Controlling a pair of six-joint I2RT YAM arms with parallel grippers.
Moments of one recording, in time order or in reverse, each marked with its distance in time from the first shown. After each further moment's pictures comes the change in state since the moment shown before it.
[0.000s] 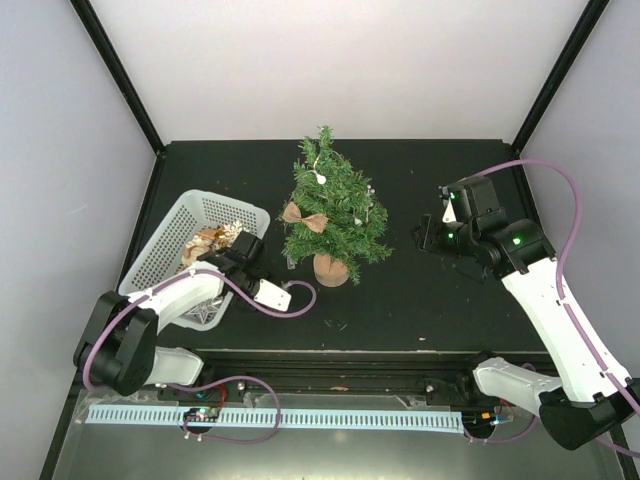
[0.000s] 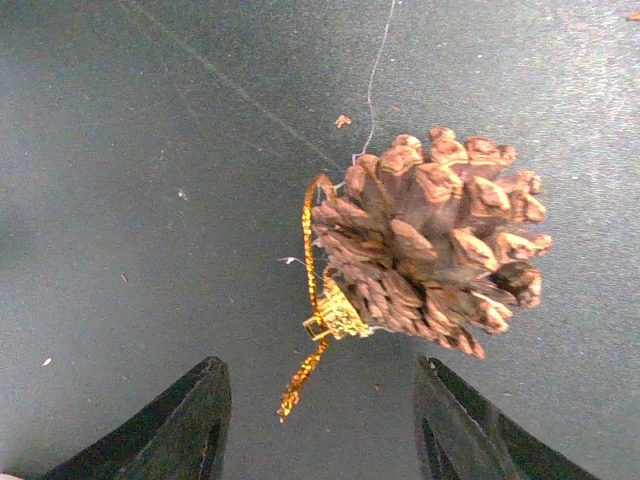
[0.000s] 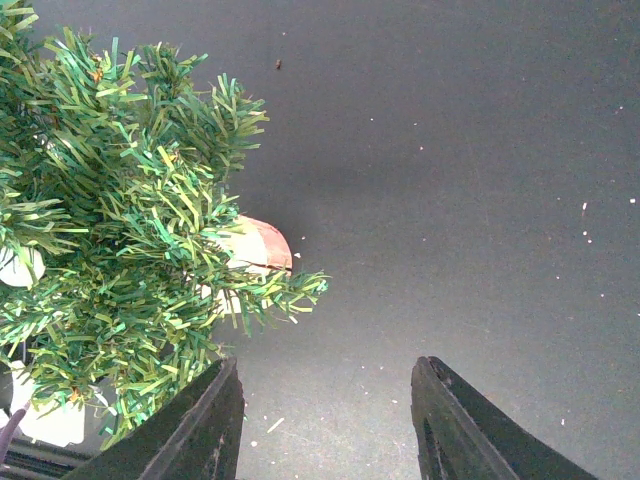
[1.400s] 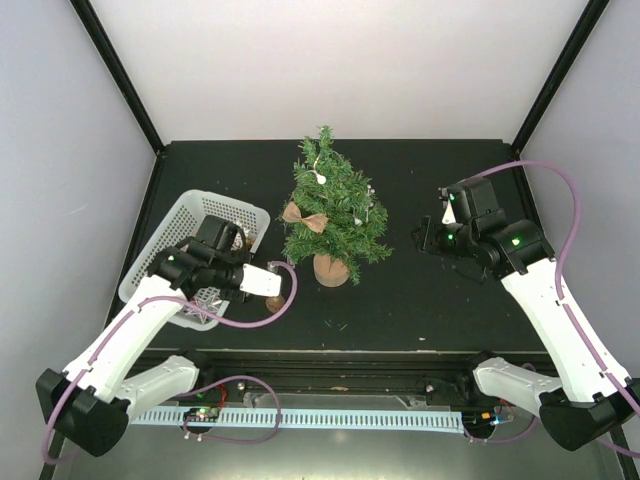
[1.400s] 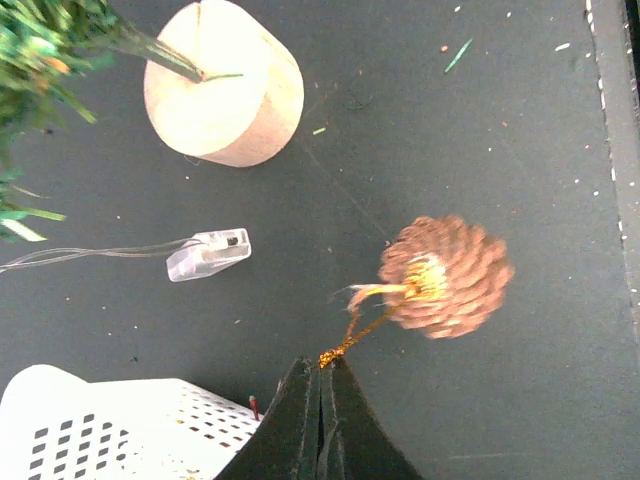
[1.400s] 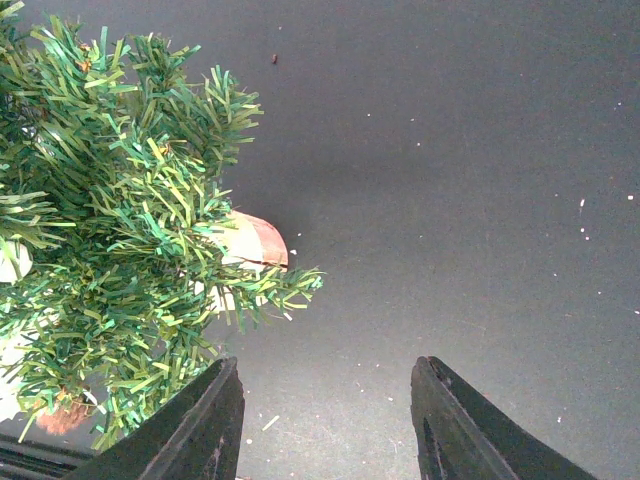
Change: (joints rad) left arm 0.001 -0.310 0.255 -0.349 0.161 -0.138; right arm 0.000 -0.004 -0.013 0.002 0.001 -0.004
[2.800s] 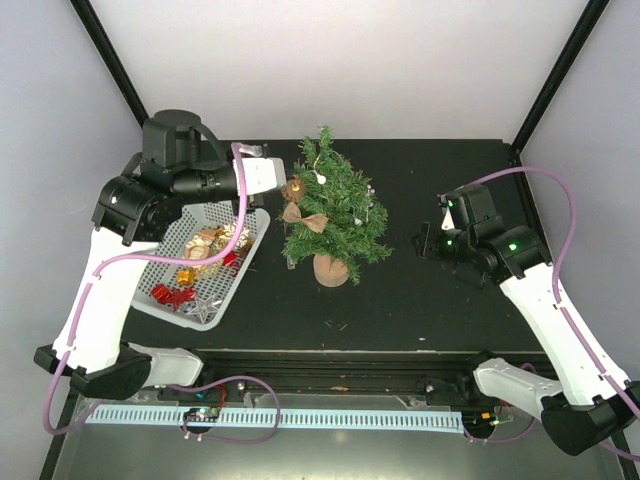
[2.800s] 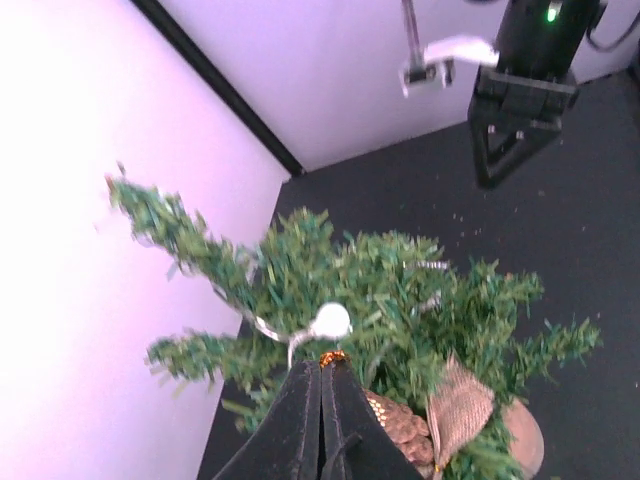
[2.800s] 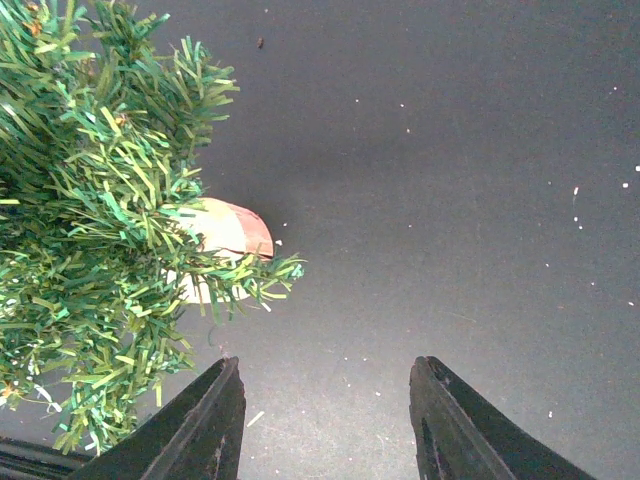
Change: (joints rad) left arm -0.018 0.285 0.951 -0.047 0.298 -0.397; right arm 0.000 -0.024 -0.061 0.022 0.008 -0.013
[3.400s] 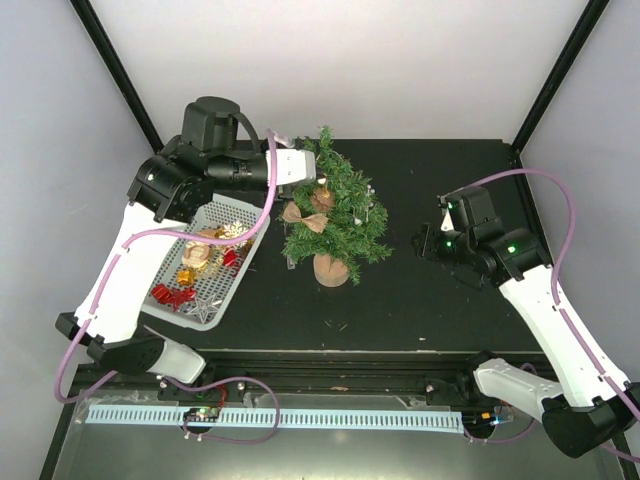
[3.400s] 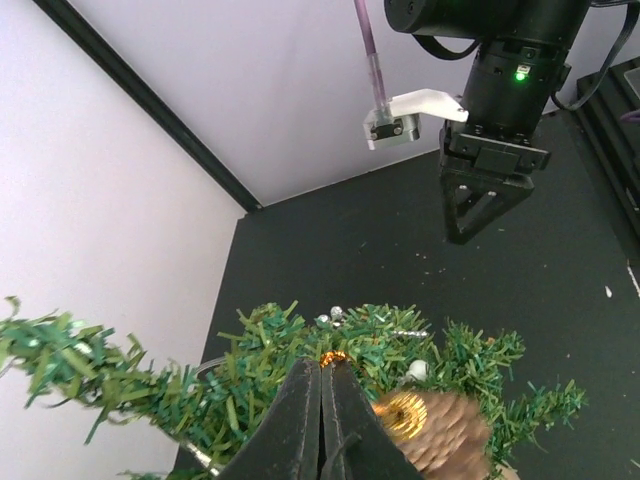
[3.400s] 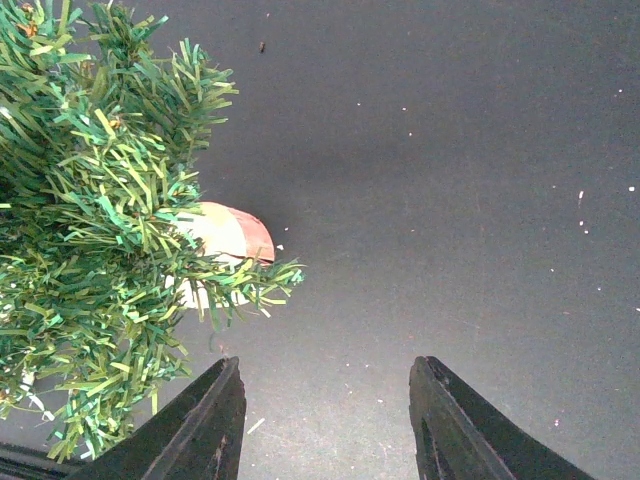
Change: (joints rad) left arm -0.102 0.150 0.124 0.025 0.042 -0.041; right arm 0.000 -0.014 -0.030 0.029 0.000 0.006
